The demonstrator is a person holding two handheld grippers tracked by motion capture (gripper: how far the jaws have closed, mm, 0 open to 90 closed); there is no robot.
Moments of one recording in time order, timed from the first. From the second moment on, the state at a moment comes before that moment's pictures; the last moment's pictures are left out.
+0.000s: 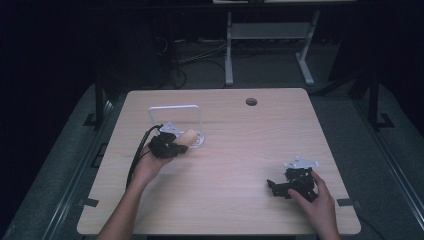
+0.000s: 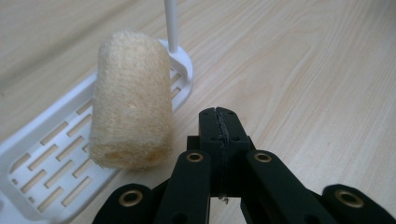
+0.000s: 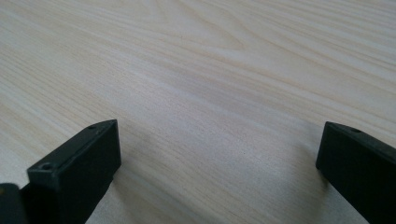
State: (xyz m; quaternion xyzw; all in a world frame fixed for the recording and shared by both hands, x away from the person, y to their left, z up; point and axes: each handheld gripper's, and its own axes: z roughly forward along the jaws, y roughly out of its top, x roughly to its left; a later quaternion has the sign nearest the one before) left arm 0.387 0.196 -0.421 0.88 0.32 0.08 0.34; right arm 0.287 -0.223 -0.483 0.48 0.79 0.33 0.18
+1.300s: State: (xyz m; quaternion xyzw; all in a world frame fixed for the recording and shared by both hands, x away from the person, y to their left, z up) left arm 0.406 0.225 -0.440 0.86 0.39 0.14 0.29; right arm 0.286 -0.223 -0.483 0.48 0.79 0.33 0.18
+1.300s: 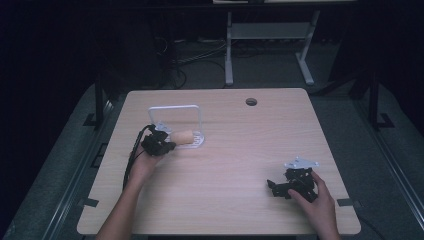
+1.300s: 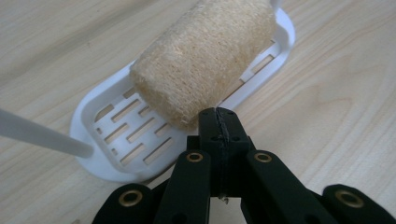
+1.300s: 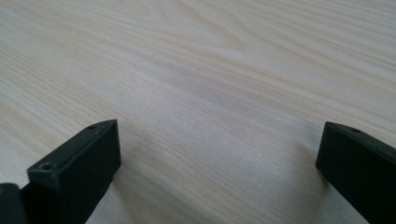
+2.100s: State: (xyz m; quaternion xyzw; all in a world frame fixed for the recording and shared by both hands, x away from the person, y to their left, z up) left arm 0.395 0.236 -0.435 0.85 0.40 0.13 0.31; right arm 0.286 -0.223 -0.483 0.48 0.79 0.33 0.18
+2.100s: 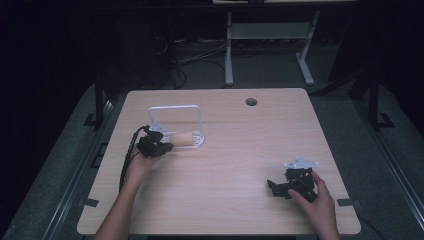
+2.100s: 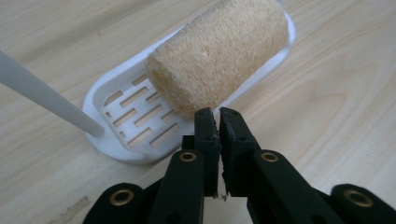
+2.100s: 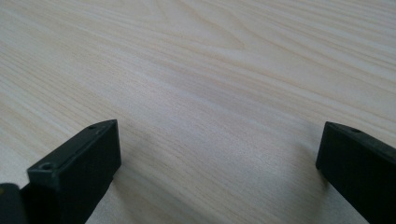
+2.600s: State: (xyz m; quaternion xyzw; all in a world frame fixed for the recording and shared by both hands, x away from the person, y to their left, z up) left arm 0.367 0.241 -0.430 0.85 0.38 0.13 0.34; right arm 0.286 -0.223 -0.483 0.48 0.79 0.33 0.18
